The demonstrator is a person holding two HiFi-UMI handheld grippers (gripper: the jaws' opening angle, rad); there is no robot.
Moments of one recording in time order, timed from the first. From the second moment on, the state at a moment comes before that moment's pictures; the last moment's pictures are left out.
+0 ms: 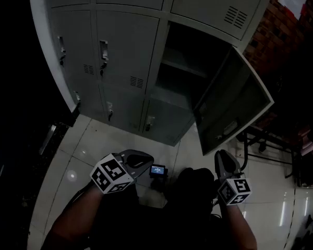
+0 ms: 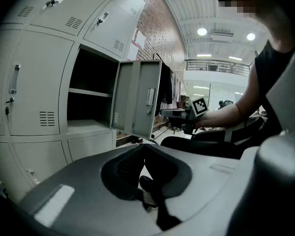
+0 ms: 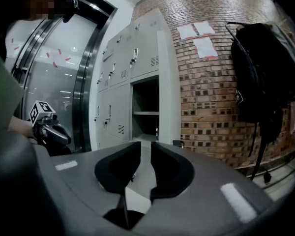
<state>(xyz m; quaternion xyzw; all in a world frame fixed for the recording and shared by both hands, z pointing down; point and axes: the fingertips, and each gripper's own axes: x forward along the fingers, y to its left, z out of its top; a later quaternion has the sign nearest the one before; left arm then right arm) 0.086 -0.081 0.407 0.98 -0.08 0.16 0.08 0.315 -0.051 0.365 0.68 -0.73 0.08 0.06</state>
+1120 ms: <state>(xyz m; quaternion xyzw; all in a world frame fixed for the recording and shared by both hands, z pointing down) 0.086 -0.080 0.405 0.98 -0.08 0.16 0.09 0.265 -0.129 0.308 0.56 -0.83 0.03 0.00</state>
